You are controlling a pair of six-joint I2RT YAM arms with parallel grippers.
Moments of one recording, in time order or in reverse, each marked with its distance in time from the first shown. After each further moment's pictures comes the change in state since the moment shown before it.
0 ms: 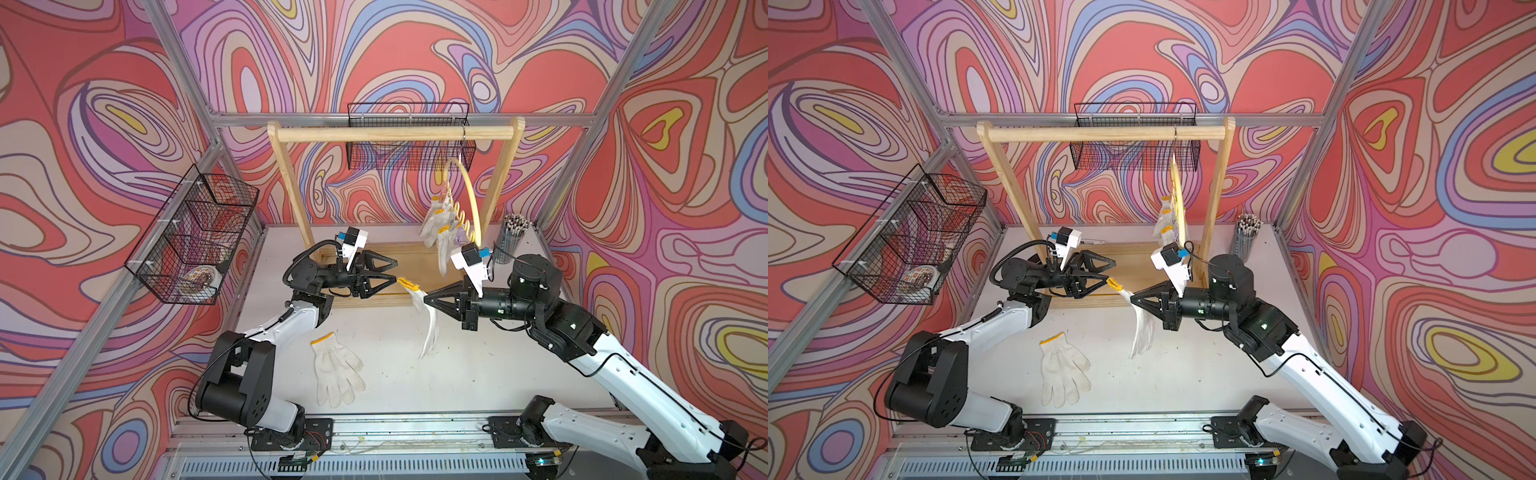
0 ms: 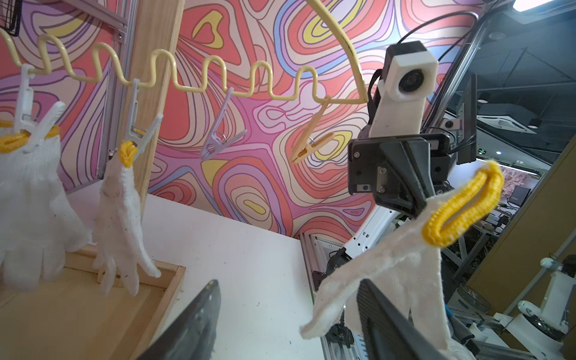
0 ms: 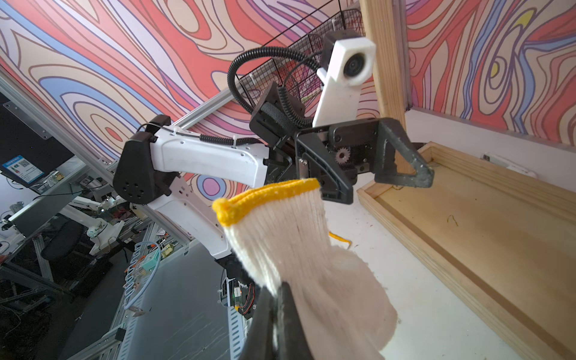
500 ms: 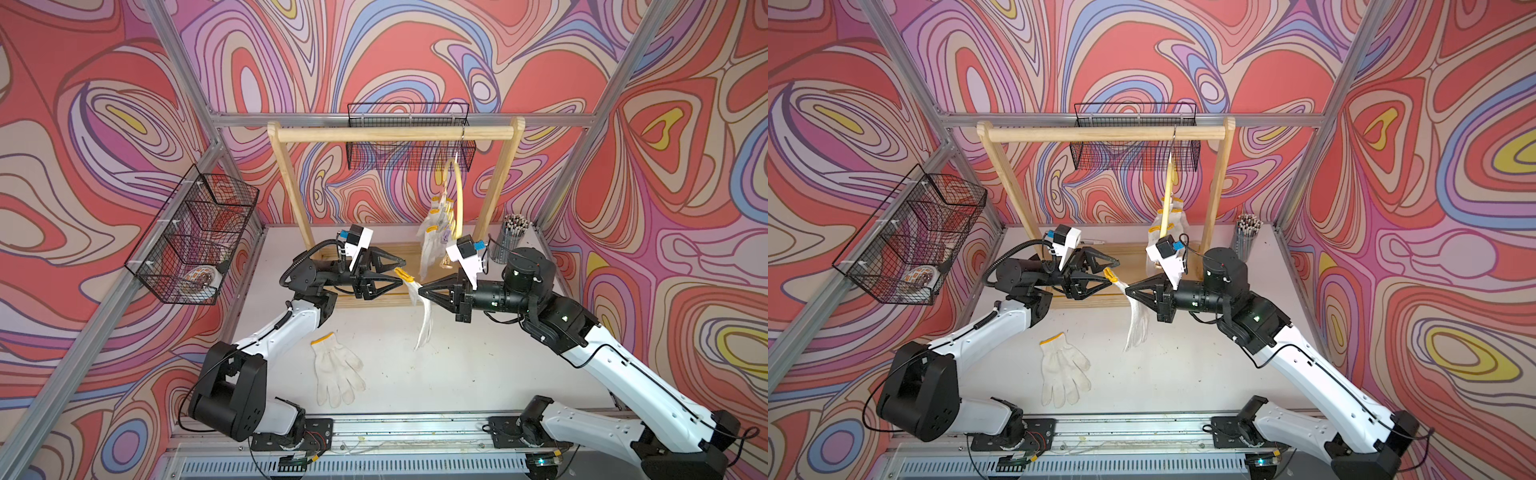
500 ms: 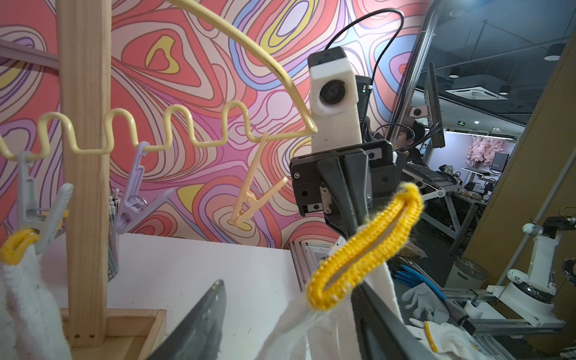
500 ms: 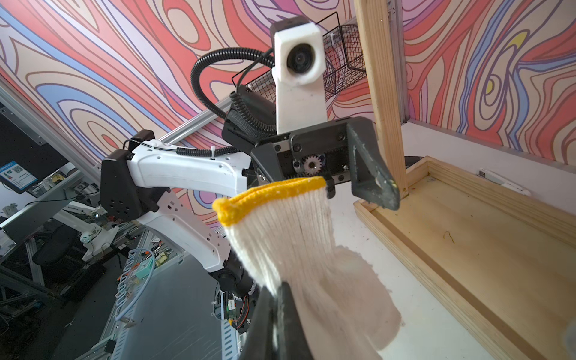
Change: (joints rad) left arm -0.069 -0.065 0.066 0.008 0.008 0.005; right arm 0.000 0.048 0.019 0.041 0.004 -0.005
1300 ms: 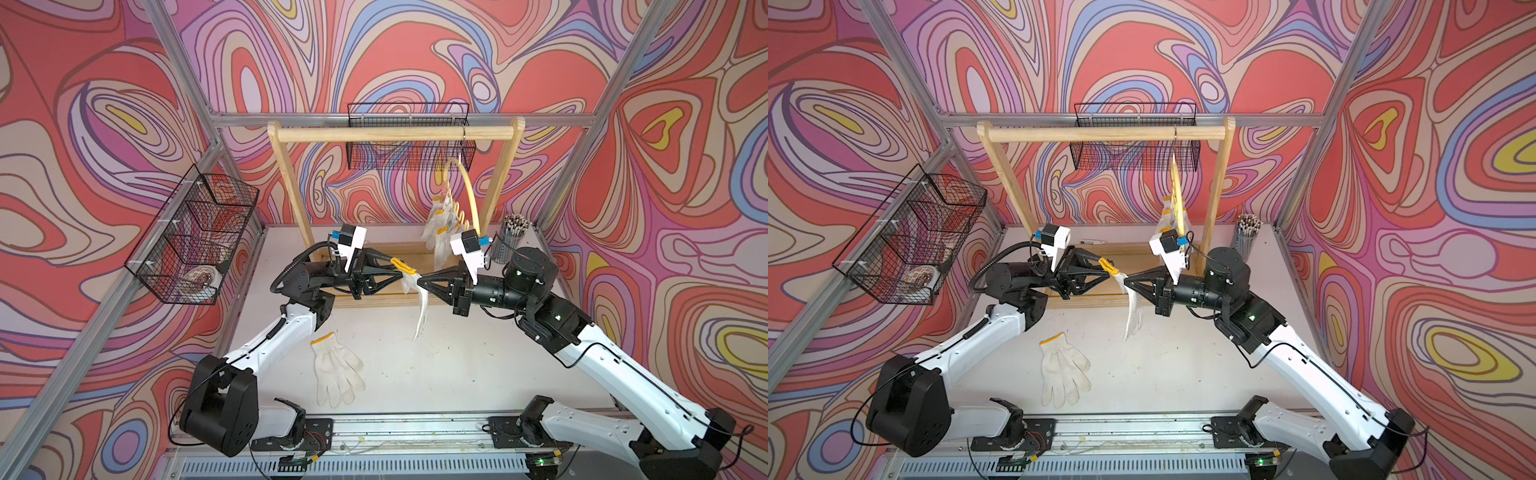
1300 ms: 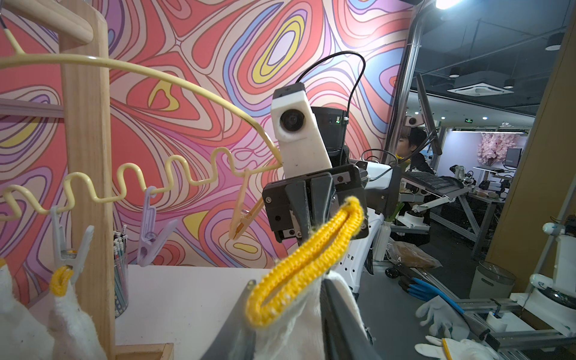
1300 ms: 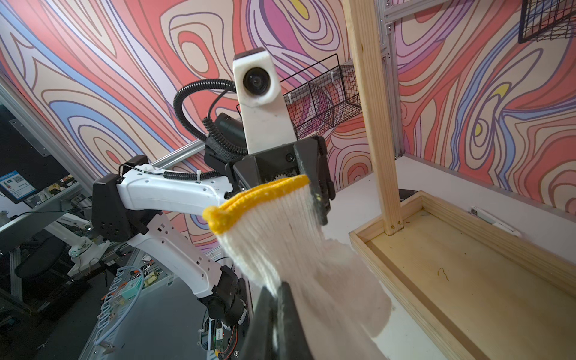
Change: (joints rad) left arm -0.018 -0.068 0.003 0.003 -0.070 0.017; right arm -0.023 0.010 -0.048 0.183 -0.008 0.022
